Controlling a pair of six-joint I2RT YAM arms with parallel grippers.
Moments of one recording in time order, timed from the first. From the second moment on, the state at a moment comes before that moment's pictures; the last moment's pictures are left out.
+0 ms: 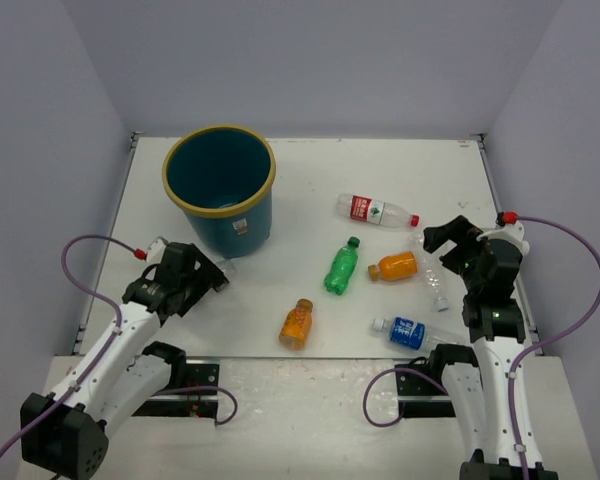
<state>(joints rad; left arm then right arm) -0.30 0.80 0.54 -0.73 -0.24 -1.07 -0.11 0.56 0.60 -0.39 -0.08 0.58</state>
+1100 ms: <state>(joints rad) -0.54 0.98 0.81 -0.69 -0.28 -0.59 -0.11 0.55 0.58 -0.34 -0.10 0.56</state>
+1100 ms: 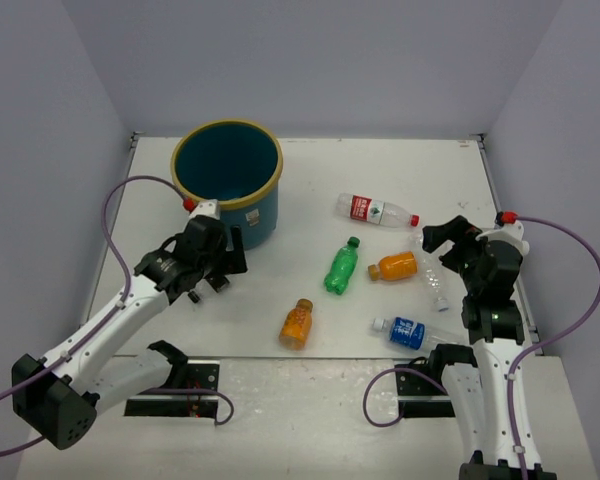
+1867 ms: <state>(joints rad) -0.54 0.85 0.61 -0.69 -0.45 -0.75 -0.11 0.53 0.58 -0.34 -0.10 0.56</state>
